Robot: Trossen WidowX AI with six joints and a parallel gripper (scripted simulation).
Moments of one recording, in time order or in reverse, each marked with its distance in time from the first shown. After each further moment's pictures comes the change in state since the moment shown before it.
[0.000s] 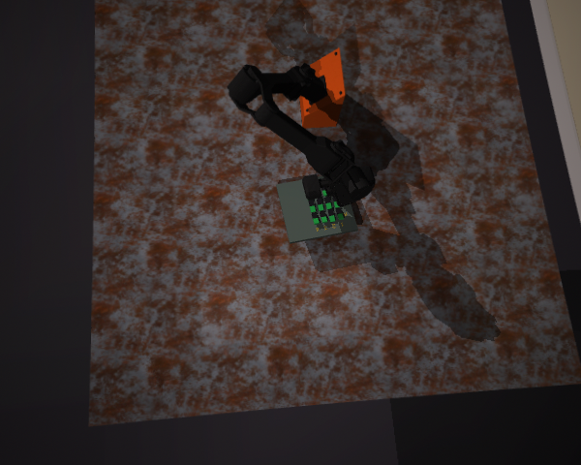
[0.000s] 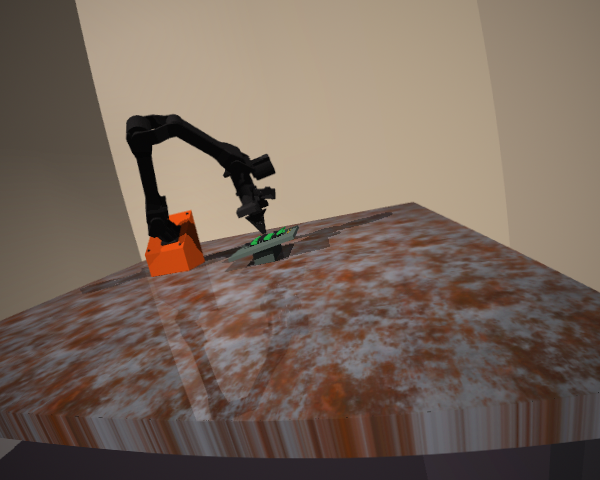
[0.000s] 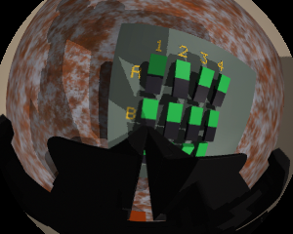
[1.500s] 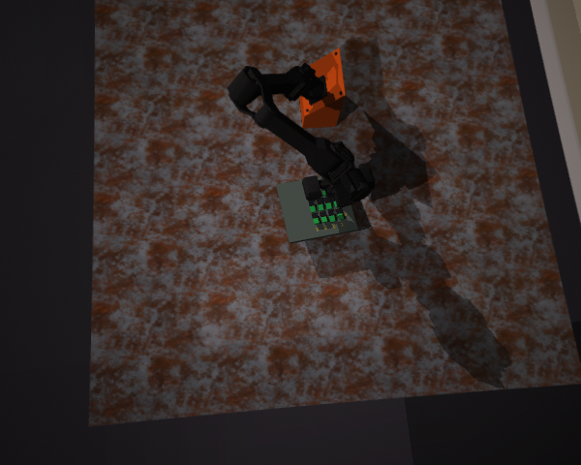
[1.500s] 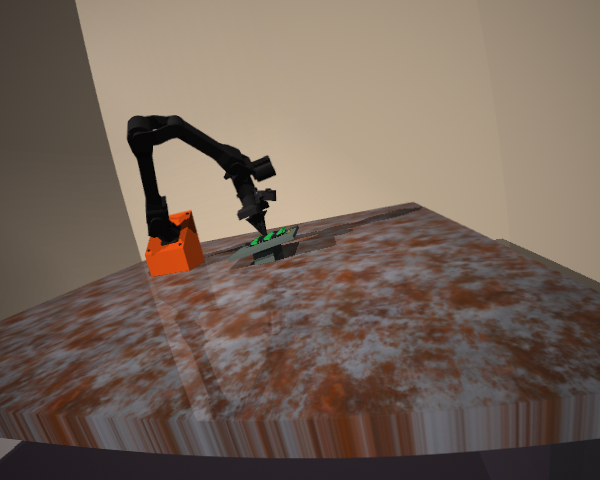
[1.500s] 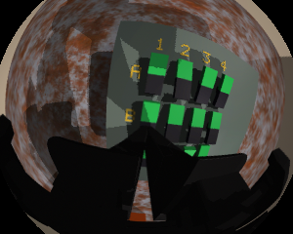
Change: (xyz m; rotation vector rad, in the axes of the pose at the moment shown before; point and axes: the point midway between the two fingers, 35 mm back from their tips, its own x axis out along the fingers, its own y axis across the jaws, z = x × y) arm 0.006 0.000 0.000 0.000 -0.001 0.000
